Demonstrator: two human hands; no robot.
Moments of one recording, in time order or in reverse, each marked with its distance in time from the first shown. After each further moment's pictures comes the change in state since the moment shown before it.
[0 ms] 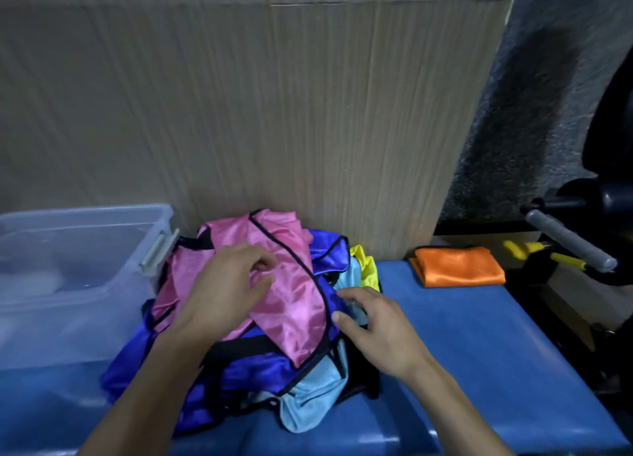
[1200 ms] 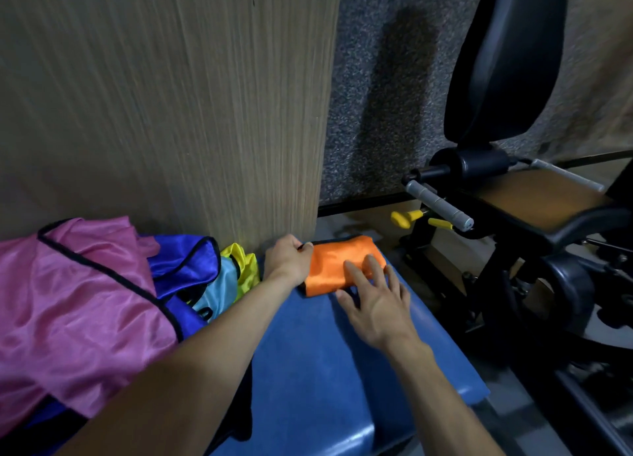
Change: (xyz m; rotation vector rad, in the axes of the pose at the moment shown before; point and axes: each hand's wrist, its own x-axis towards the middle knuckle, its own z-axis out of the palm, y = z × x) left_hand 0.136 0.156 0.257 -0.414 -0.293 -0.537; right_hand -0.015 0.159 -0.076 -0.423 0.120 0.493
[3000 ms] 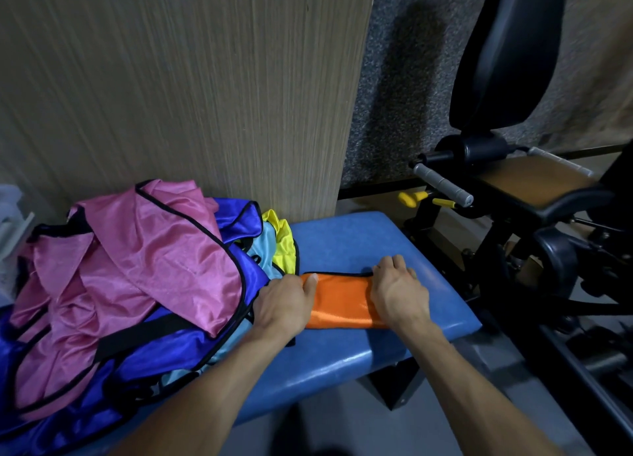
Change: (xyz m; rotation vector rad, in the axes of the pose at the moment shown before) left_hand -0.148 -0.078 -0.064 0.459 -0.076 0.157; right_hand -0.073 -0.028 0.006 -0.050 0.170 0.126
